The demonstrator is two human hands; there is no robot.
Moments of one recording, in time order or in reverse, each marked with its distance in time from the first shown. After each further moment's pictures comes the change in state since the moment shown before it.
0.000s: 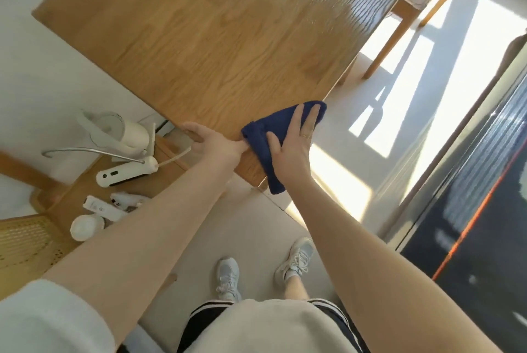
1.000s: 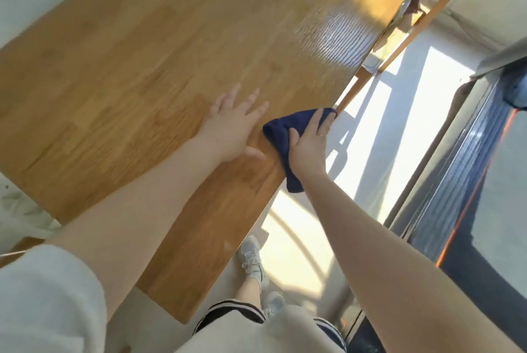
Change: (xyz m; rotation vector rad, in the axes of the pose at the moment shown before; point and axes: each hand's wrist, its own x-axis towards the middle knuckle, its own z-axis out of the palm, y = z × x) left_hand 0.064 0.214 0.073 1.146 -0.124 1.079; right_hand 0.215 0.013 -0.116 -0.159 0.088 0.162
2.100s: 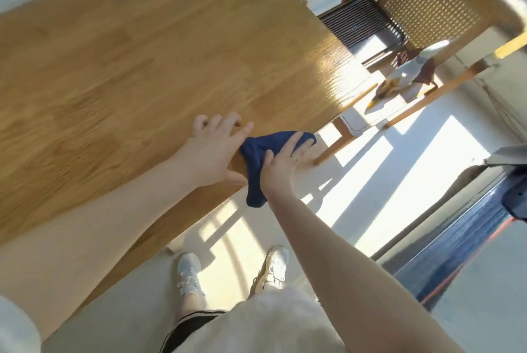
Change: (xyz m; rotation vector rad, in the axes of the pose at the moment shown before) left_hand 0.126 0.098 -0.066 0.017 0.028 -0.203; right_hand 0.142 0.004 -0.103 0.165 -0.298 -0.019
